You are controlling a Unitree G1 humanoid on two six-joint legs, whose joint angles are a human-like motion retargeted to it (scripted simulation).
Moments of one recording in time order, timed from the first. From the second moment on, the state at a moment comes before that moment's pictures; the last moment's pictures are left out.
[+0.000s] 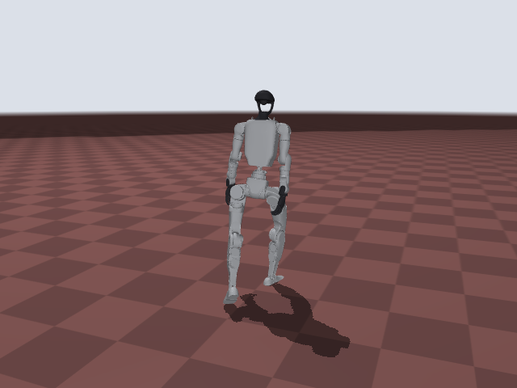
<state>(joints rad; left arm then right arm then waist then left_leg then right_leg) -0.16 0.24 0.23 1.34 0.73 -0.05 -0.19 0.02 -0.05 -0.30 1.55 -0.21 0.13 0.16 -0.14 -0.07 -0.11 0.18 -0.05 0.40 0.21 0.08 -0.08 -0.65 -0.21 -0.36 0.45 -0.08 -0.14</state>
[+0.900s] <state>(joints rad) -0.35 0.42 0.05 1.50 0.80 0.07 -0.13 0.09 -0.05 -0.31 1.62 -0.30 0.14 0.19 -0.04 -0.07 -0.06 -0.06 -0.01 0.35 0.08 -0.26 0.01 -0.51 -0.21 -0.59 0.59 -0.09 -0.07</state>
